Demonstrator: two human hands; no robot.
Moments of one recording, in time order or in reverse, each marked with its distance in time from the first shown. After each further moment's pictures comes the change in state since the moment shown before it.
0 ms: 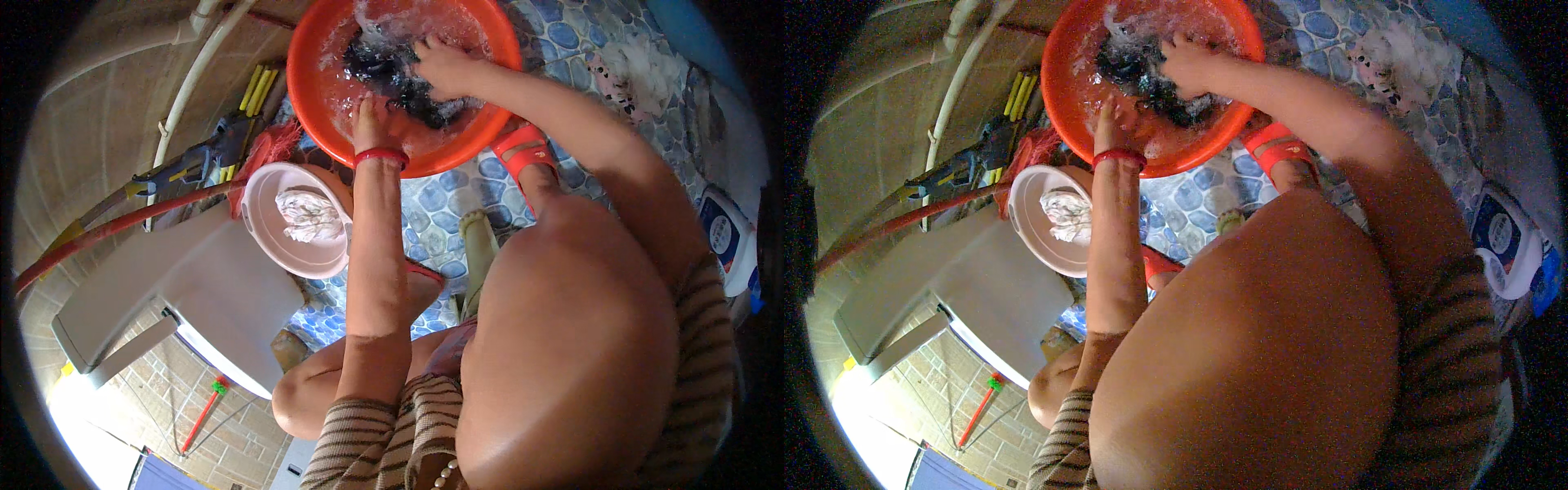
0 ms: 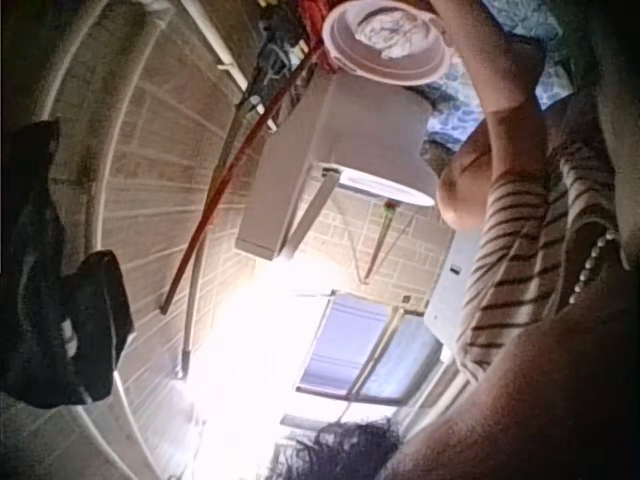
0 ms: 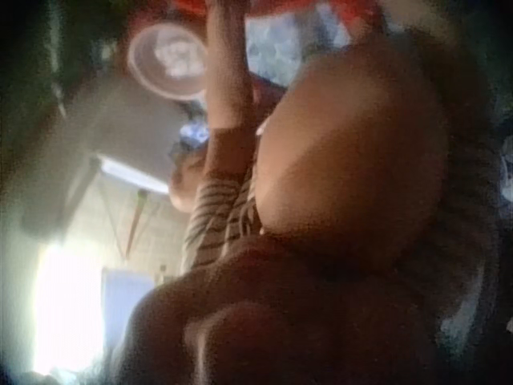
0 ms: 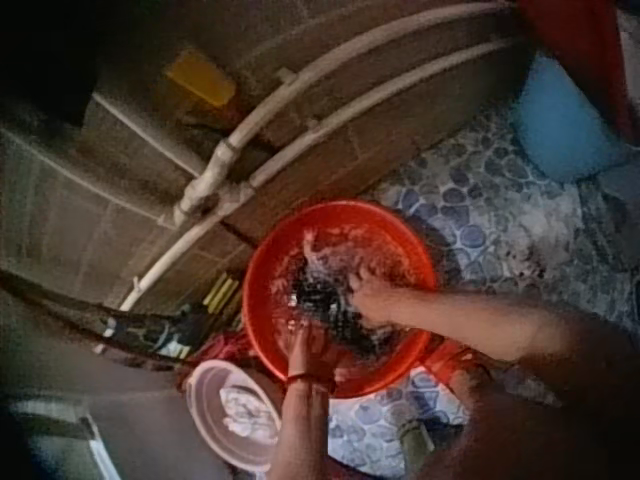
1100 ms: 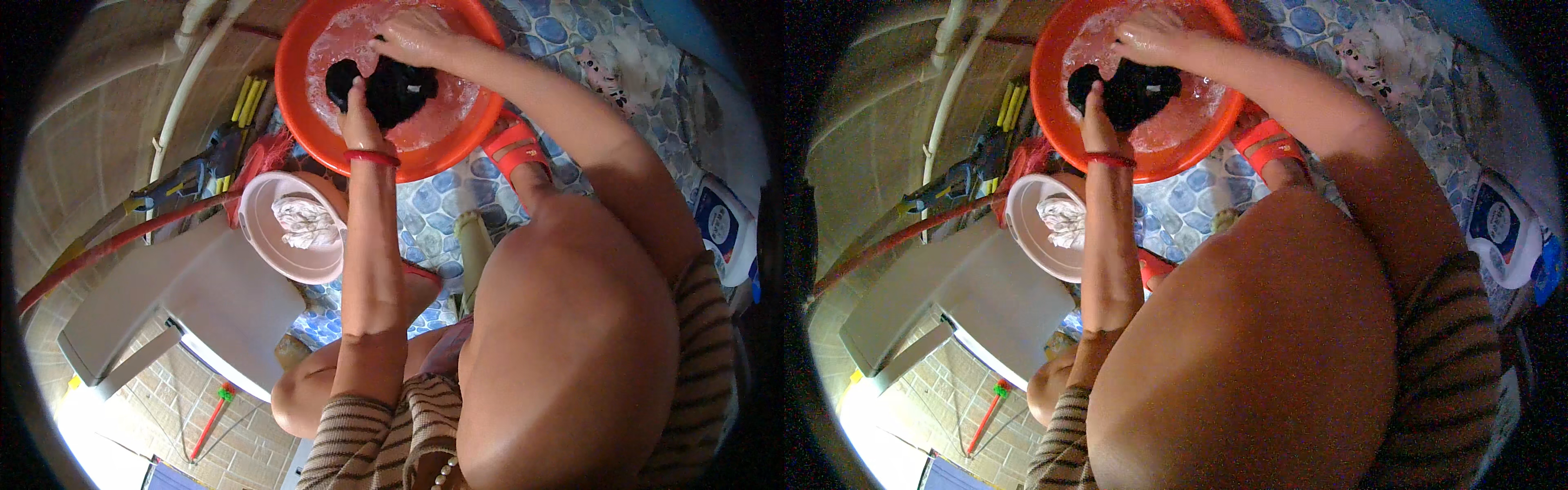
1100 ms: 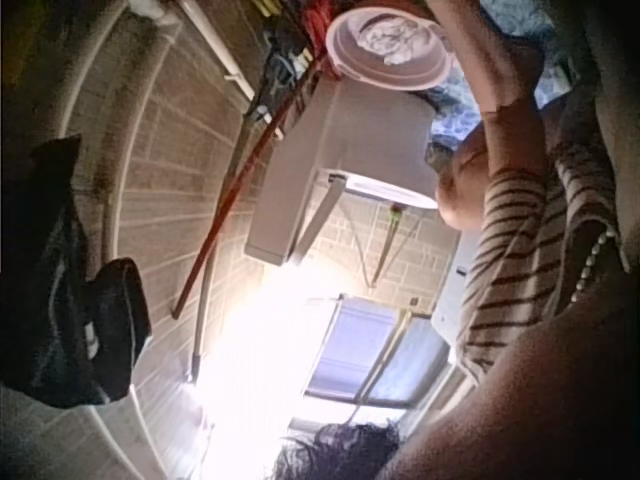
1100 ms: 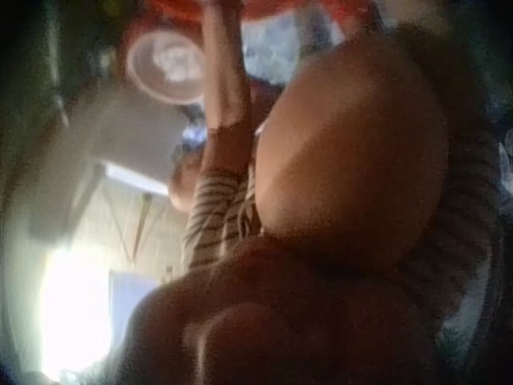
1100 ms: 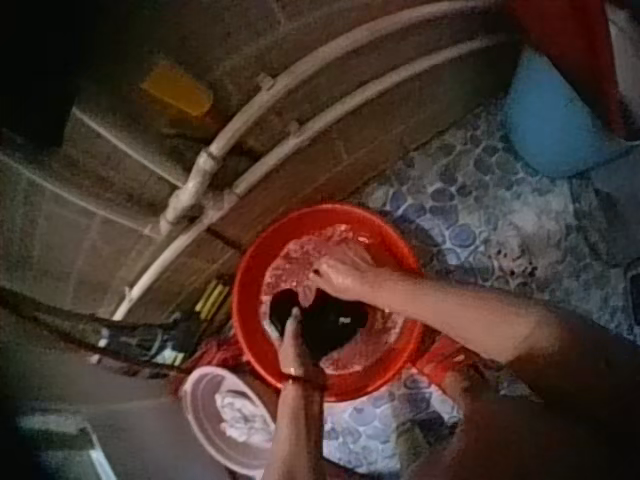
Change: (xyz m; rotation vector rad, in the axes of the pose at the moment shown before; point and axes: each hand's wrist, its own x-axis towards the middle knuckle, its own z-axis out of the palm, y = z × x) left_hand -0.026 0.034 0.052 -0.148 0.014 -0.080; right_hand 0.024 0.022 -0.059 0.346 0.095 0.240
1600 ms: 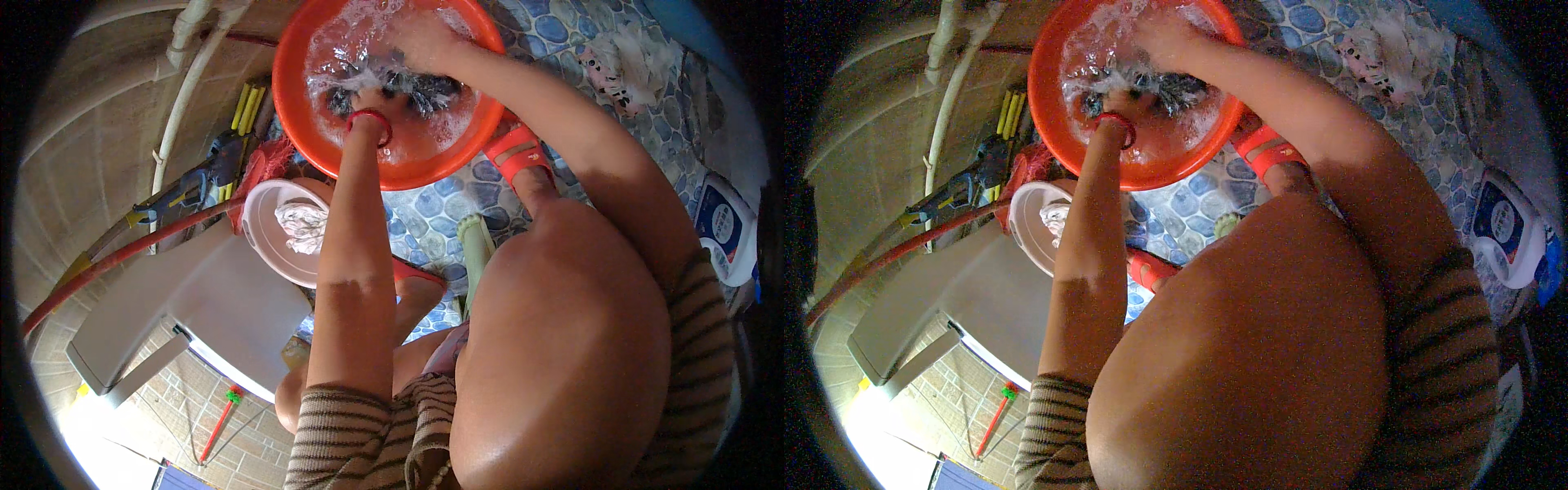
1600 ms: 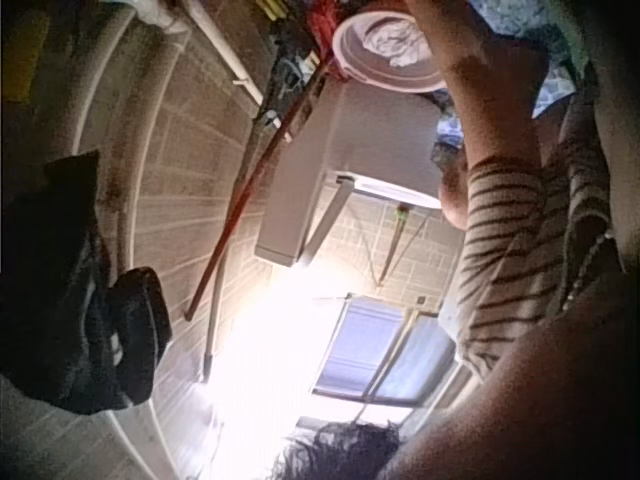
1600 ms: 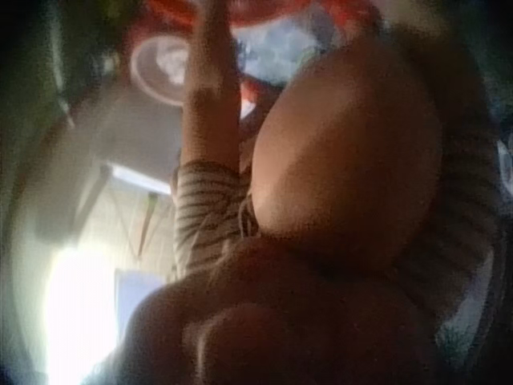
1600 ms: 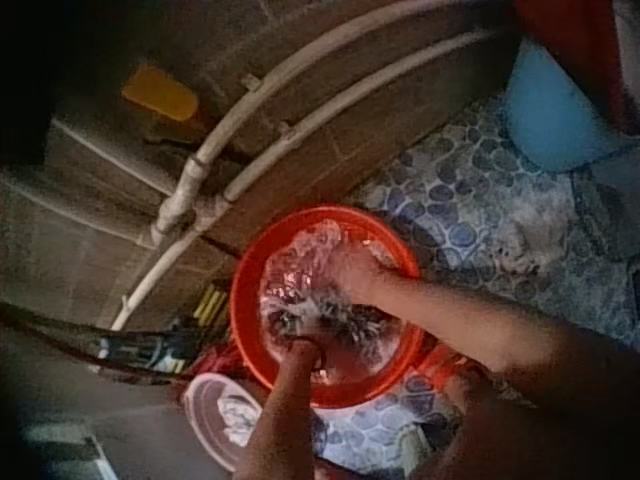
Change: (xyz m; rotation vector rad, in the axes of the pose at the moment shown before) left_hand 0.120 -0.065 -0.029 2.017 -0.332 0.419; right_hand 0.007 0.039 0.047 -0.351 0.017 -0.094
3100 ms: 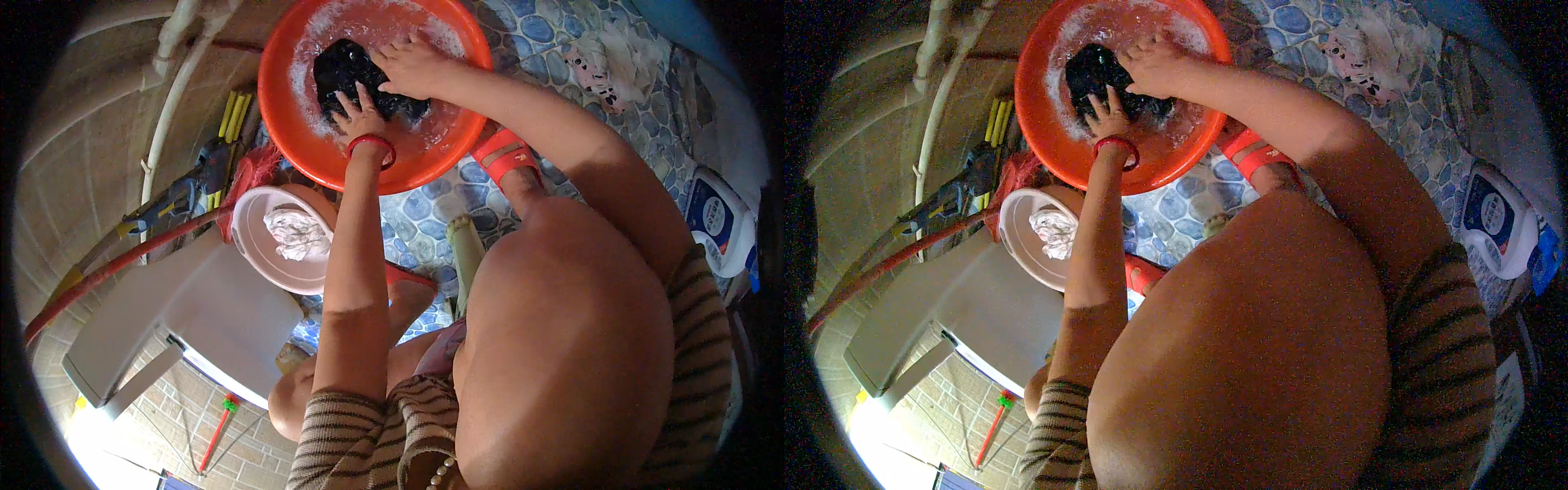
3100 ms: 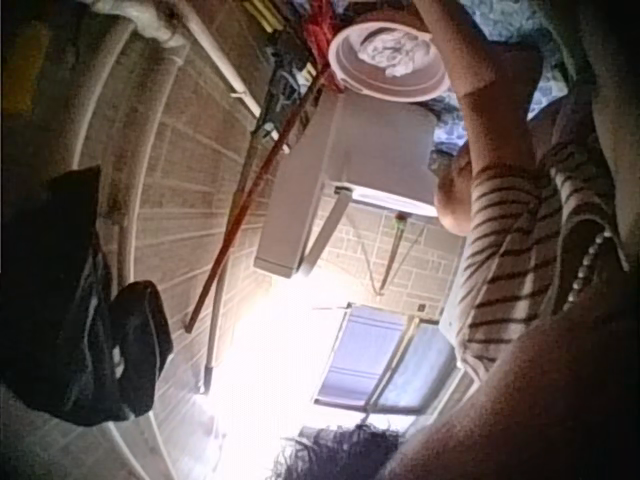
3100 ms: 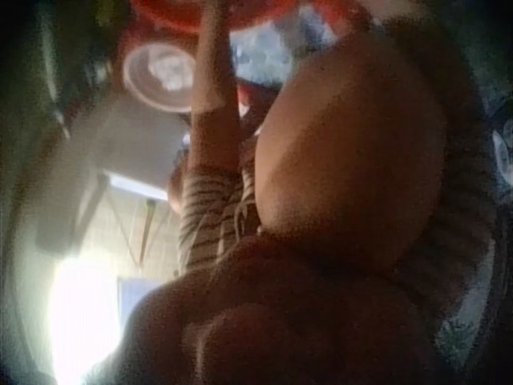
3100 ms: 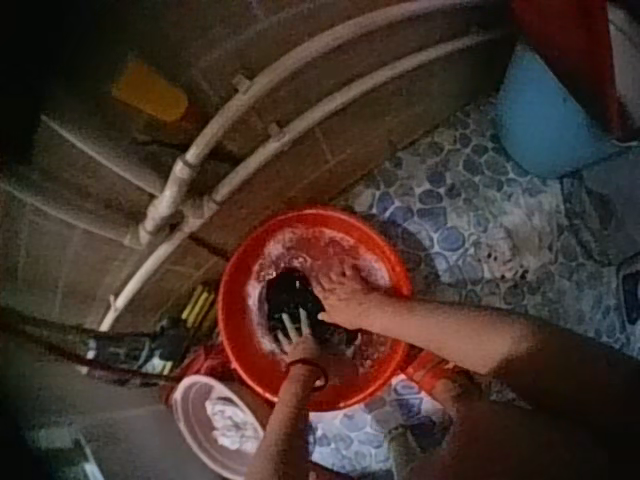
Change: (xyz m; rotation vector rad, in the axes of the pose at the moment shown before) left_hand -0.062 0.029 -0.034 -0.195 -0.062 -0.207; right_hand -0.027 -0.031 0.000 0.016 -0.089 0.042
